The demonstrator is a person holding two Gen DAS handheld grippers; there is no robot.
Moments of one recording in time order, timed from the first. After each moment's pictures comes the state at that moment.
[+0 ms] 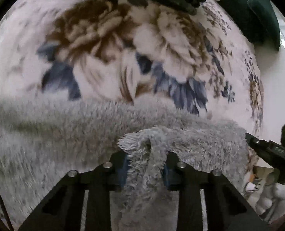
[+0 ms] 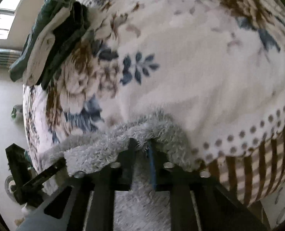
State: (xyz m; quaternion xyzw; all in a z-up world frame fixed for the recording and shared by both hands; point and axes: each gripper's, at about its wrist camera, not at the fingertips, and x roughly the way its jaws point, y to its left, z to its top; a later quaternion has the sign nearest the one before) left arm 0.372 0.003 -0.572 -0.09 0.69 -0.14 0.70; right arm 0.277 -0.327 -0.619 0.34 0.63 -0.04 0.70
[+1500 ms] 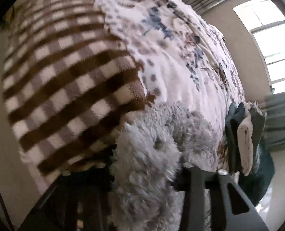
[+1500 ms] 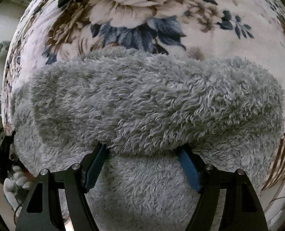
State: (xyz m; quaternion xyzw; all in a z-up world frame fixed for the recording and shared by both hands) left arm 0.219 0.312 -0.582 -0.47 0.41 0.18 0.76; right arm 0.264 -0.135 -0.642 0.14 0.73 0.03 0.67
